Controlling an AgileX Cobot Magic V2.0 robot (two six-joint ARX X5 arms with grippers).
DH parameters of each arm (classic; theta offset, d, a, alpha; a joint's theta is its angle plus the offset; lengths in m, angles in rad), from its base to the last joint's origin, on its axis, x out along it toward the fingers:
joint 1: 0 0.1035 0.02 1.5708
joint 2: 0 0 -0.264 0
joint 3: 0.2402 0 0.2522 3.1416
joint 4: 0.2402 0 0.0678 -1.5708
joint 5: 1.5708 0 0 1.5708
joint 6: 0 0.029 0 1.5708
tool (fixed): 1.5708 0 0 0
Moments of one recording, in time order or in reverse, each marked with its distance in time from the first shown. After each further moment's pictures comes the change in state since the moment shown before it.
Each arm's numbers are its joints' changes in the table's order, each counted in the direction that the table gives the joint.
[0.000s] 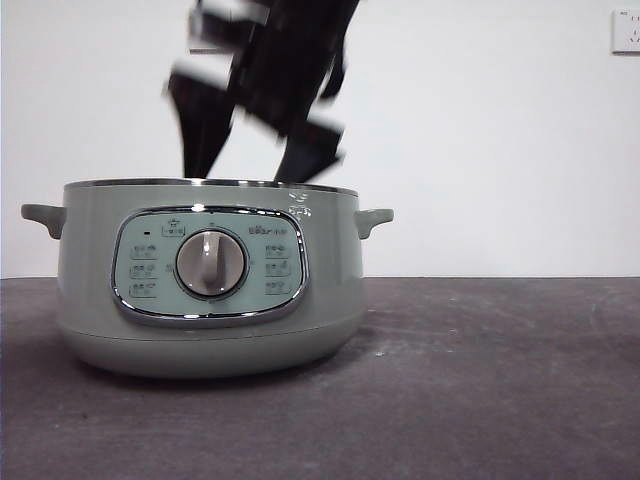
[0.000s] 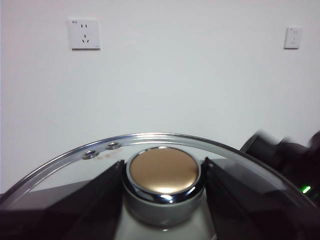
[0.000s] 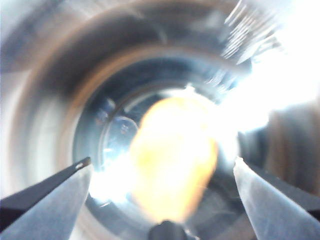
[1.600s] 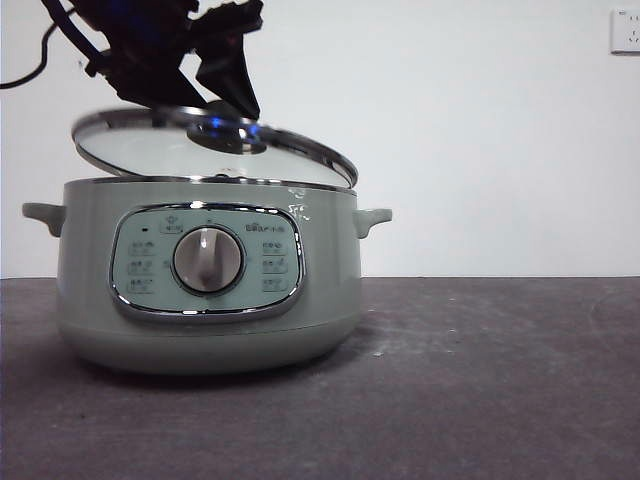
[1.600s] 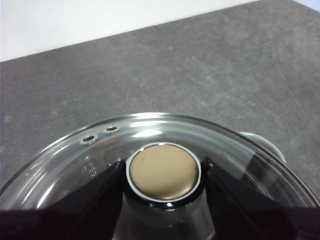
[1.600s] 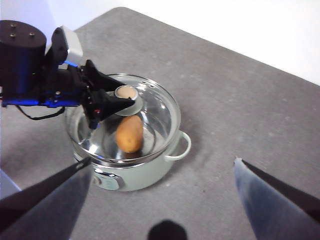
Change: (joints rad) left arm -0.029 -0.853 0.000 -0.352 0.142 -0.049; right arm -0.033 0.847 0.001 0.401 0.180 0.075
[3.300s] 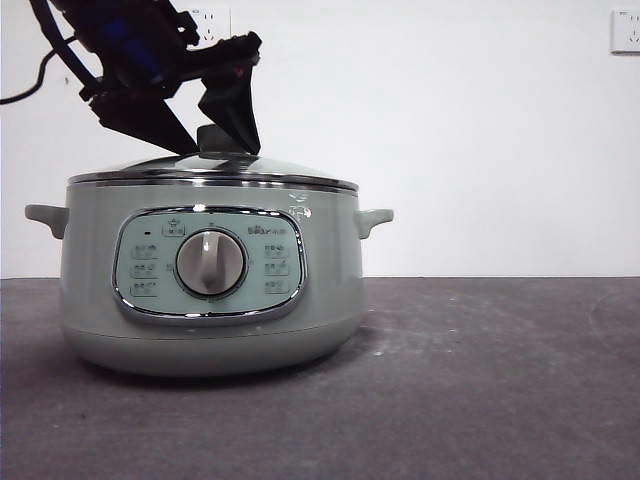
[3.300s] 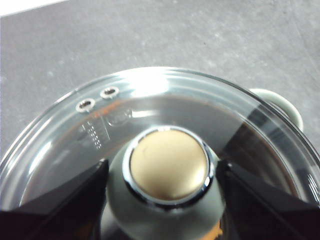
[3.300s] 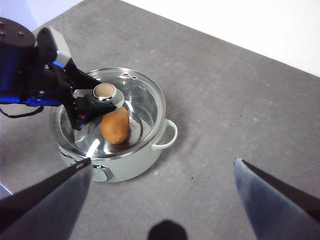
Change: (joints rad) left arm -0.002 -0.025 0.021 0.145 -0.005 0.000; right arm 0.000 0.000 0.000 0.042 0.052 0.023
